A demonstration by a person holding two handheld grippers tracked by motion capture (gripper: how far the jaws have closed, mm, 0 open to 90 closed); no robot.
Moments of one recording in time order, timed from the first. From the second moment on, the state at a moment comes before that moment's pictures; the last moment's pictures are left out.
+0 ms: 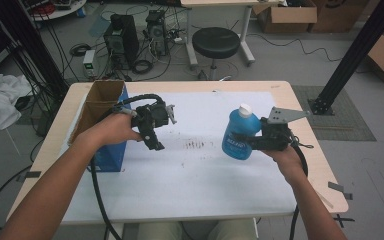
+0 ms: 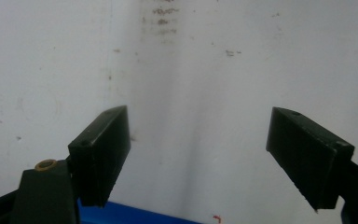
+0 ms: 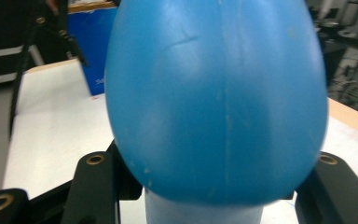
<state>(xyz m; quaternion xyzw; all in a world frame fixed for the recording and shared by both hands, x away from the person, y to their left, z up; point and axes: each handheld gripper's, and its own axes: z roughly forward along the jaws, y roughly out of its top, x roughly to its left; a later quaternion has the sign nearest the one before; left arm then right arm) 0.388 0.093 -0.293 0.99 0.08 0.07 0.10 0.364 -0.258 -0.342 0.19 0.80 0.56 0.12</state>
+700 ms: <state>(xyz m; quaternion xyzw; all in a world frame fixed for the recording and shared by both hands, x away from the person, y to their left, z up) 0.382 0.077 -0.282 0.99 0.06 0.06 0.10 0.372 -0.243 -0.348 0.08 0.82 0.57 0.03</state>
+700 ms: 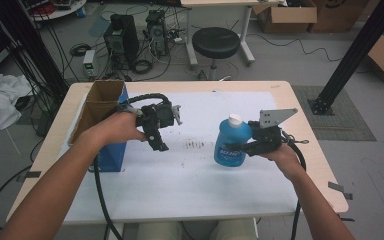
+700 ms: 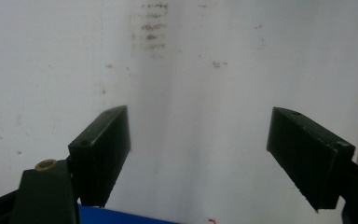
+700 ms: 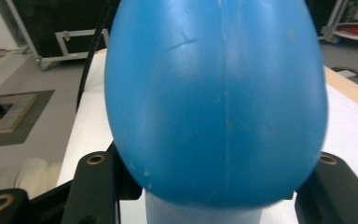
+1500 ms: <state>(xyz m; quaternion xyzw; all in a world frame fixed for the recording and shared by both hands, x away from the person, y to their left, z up) 0.364 0.035 -0.260 0.99 0.05 0.07 0.08 0.385 -0.221 -0.351 -0.02 0.84 0.53 -0.04</state>
